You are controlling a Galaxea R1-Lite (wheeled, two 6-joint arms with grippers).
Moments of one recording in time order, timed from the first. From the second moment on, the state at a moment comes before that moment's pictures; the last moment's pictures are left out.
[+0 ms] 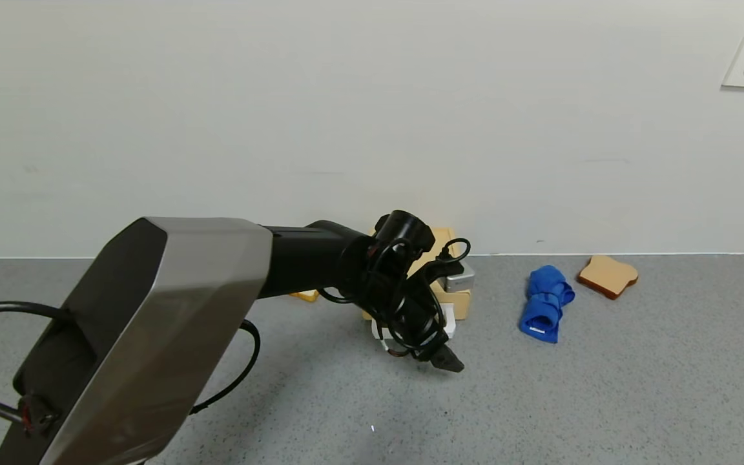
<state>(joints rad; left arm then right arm) -0.64 2.38 -1.95 0.53 -0.34 0.48 0.00 0.00 0.00 0.00 -0.02 0.02</state>
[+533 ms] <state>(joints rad) -0.64 2.42 -1.97 0.50 -0.33 0.55 0.00 0.00 0.00 0.00 -0.02 0.02</state>
